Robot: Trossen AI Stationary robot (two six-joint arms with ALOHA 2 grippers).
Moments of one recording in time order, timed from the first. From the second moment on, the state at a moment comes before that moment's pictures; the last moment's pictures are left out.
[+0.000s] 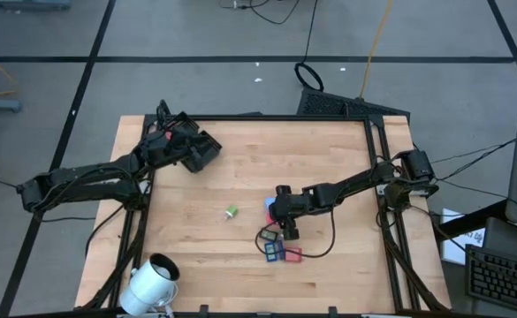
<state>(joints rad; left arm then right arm) 0.50 0.83 0.33 0.32 -0.03 -0.29 0.16 1.79 0.98 -0.10 0.02 -0.02</state>
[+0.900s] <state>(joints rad) 0.50 0.83 0.33 0.32 -0.03 -0.30 0.16 1.74 0.97 -0.08 0.00 -0.10</state>
